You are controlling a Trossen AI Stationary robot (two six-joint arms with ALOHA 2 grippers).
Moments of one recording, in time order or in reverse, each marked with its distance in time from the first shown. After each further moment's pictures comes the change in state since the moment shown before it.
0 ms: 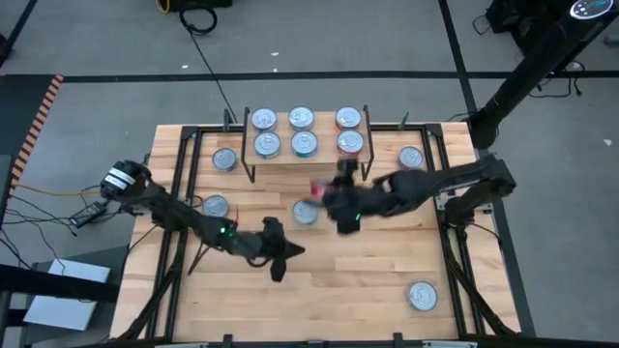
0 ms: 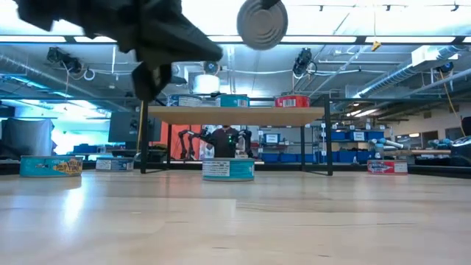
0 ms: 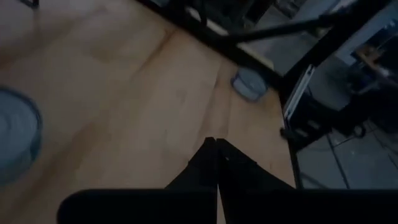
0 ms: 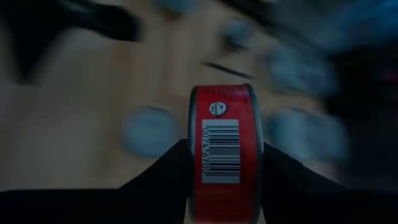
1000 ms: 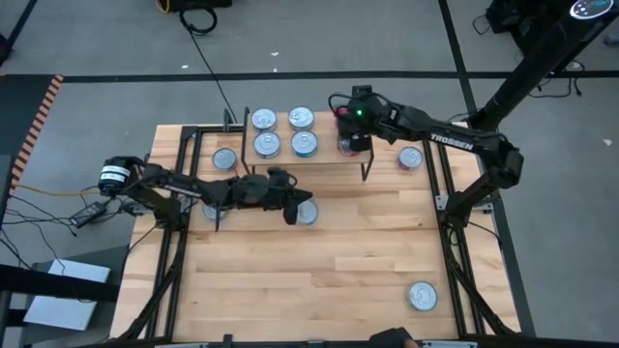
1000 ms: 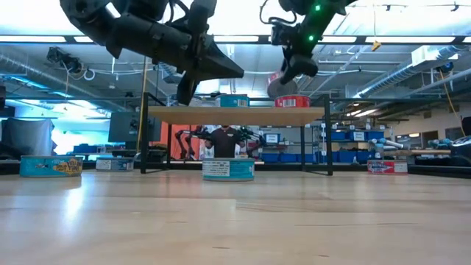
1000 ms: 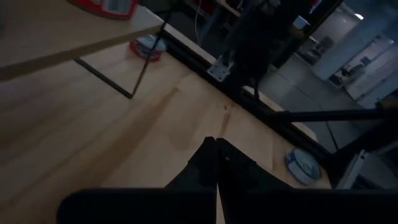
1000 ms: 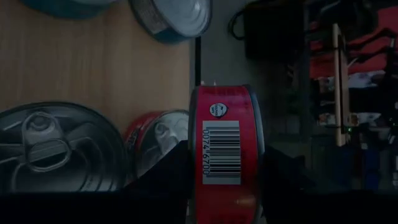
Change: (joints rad) left arm 0.439 -0.061 0.000 0.048 0.236 0.115; right arm -0.694 -0.110 -0.321 0.403 -0.141 -0.670
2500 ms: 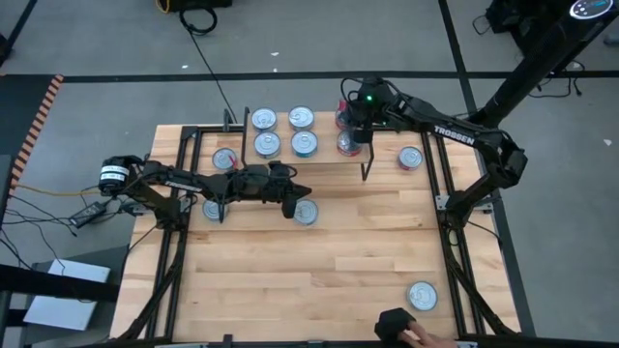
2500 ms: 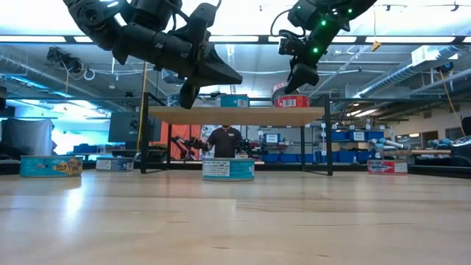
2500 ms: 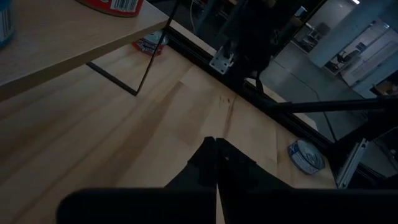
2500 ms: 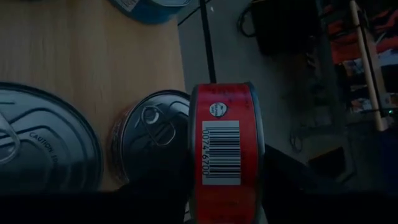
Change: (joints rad) left arm 0.086 -0.005 0.000 -0.028 0.127 0.044; right arm -0.155 -0.006 -0.068 0.076 -0.203 0.081
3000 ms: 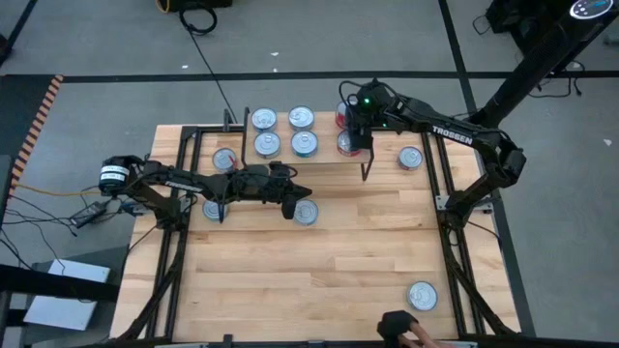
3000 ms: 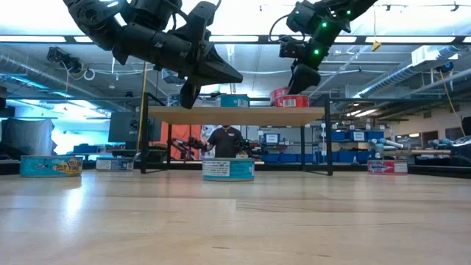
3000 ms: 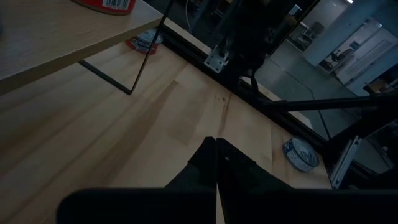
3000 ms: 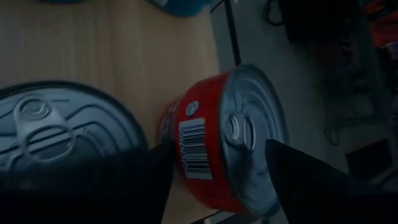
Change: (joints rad) left arm 0.000 0.000 0.000 0.006 0.020 -0.002; right arm 0.001 0.005 0.001 -0.073 -0.053 0.098
